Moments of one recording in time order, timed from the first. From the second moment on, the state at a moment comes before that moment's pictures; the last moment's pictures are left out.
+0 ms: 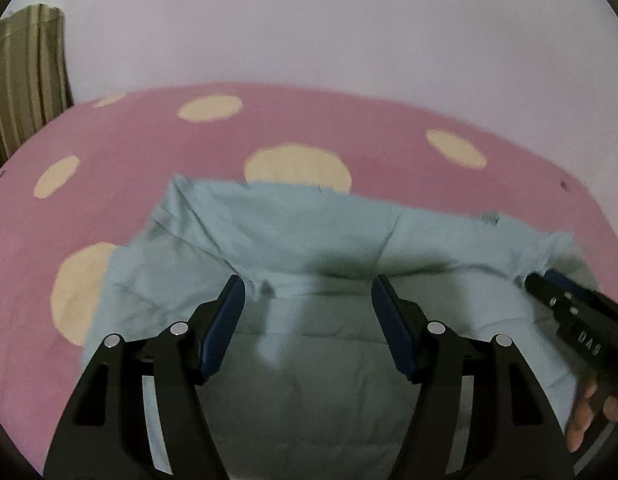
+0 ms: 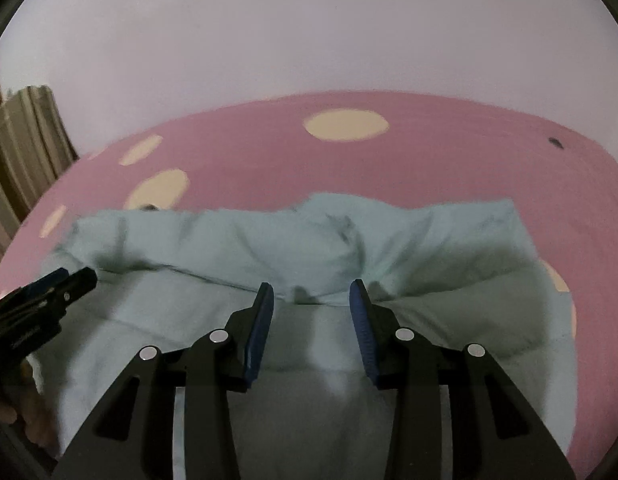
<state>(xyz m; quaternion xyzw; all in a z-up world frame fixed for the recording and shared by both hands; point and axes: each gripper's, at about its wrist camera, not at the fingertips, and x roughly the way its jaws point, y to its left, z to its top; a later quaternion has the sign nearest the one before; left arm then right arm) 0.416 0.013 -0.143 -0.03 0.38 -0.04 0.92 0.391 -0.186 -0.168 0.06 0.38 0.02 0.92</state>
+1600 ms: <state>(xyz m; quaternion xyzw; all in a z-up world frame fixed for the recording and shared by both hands) 0.283 0.151 -0.180 -0.27 0.44 -0.02 0.86 0.239 -0.303 -0.207 0.29 0.41 0.01 0.86</state>
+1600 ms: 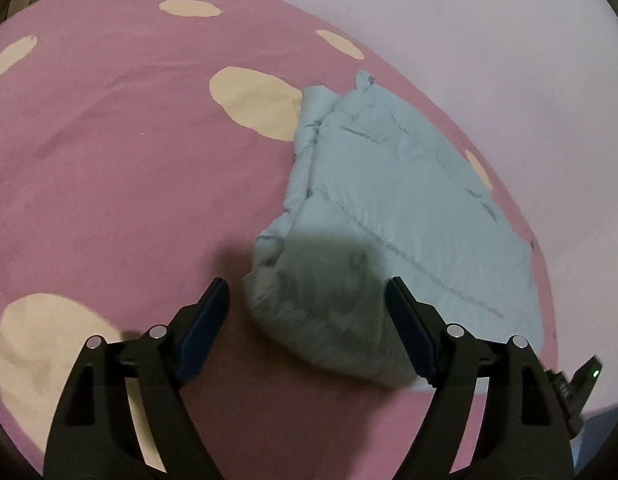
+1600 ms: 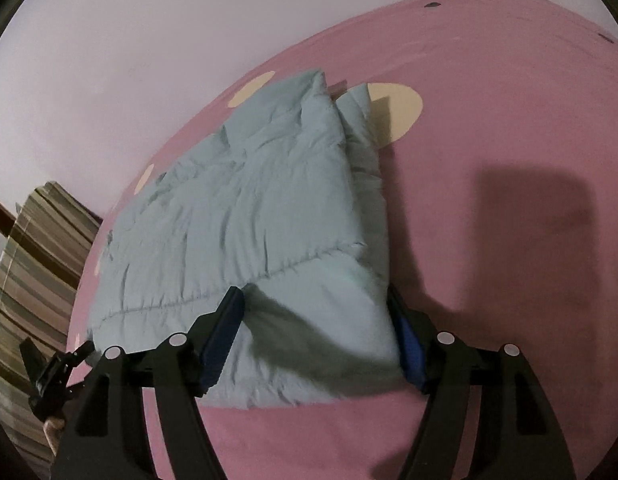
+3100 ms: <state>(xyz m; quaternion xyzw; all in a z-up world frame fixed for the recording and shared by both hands) 0.169 0.141 -0.147 -0.21 0.43 -0.01 0.88 0.200 -0.272 -0.191 0.29 0.41 0.06 0.87</state>
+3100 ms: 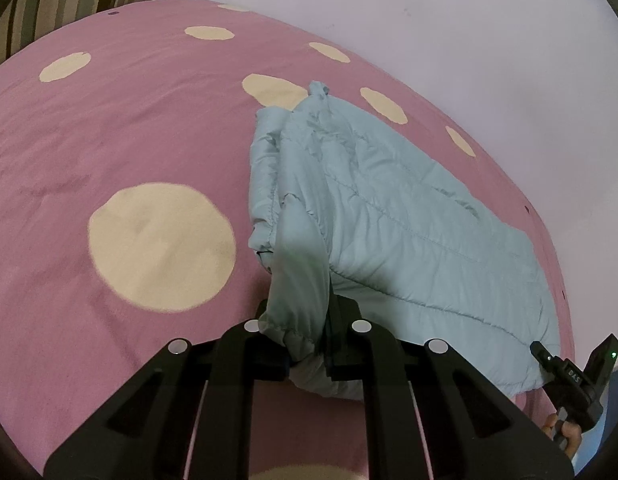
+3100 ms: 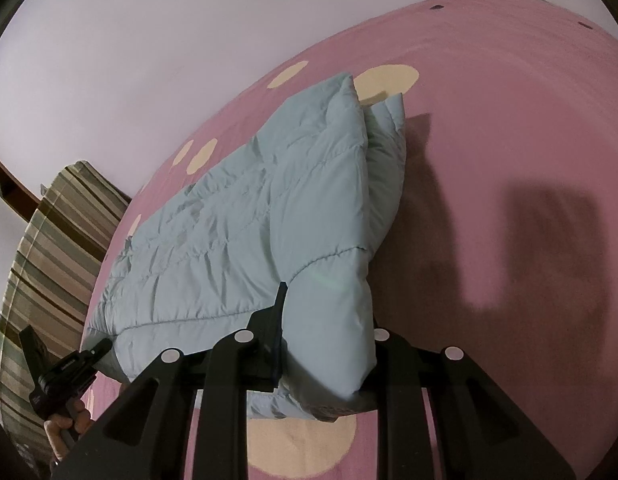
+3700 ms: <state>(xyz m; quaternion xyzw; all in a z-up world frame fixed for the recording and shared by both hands) 0.106 0.149 -0.144 -0.22 0.43 -0.02 0.88 0.196 -0.275 -0.189 0.28 0.41 0.07 0.86</state>
